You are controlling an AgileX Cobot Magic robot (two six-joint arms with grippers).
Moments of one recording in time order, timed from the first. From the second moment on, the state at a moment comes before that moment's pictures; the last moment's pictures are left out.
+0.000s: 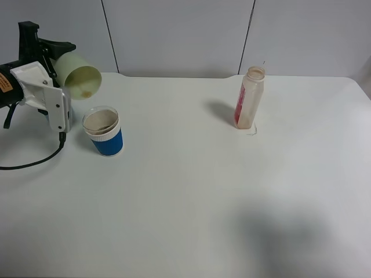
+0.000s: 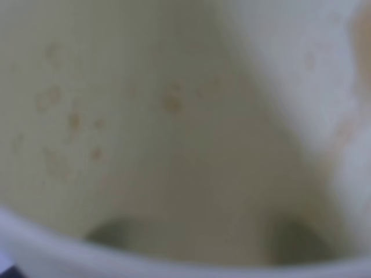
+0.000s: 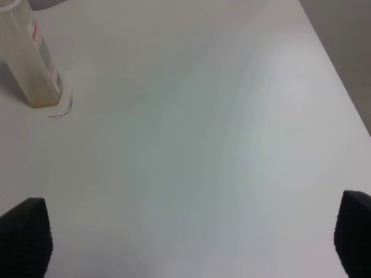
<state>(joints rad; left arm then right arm) 0.02 1.65 -0.55 0.52 -0.94 1.43 -0.03 0.00 -0.50 -0.07 1.06 0.05</state>
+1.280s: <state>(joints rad) 0.02 1.62 -0.55 0.48 -0.95 0.56 -0.03 0.00 -0.50 -0.07 1.06 0.05</state>
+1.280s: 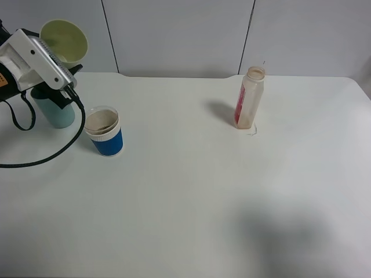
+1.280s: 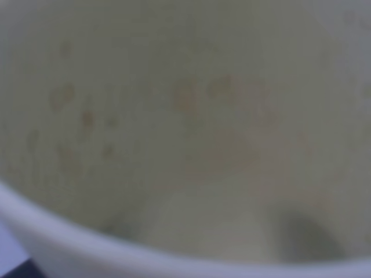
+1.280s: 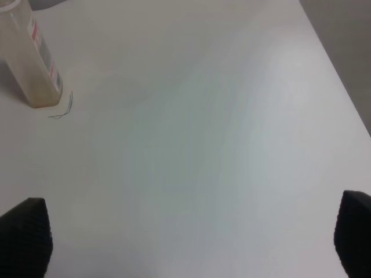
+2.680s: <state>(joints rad) 0.14 1.50 -0.30 0.31 -1.09 0.49 -0.03 0.00 -0.50 -0.07 1.06 0.05</state>
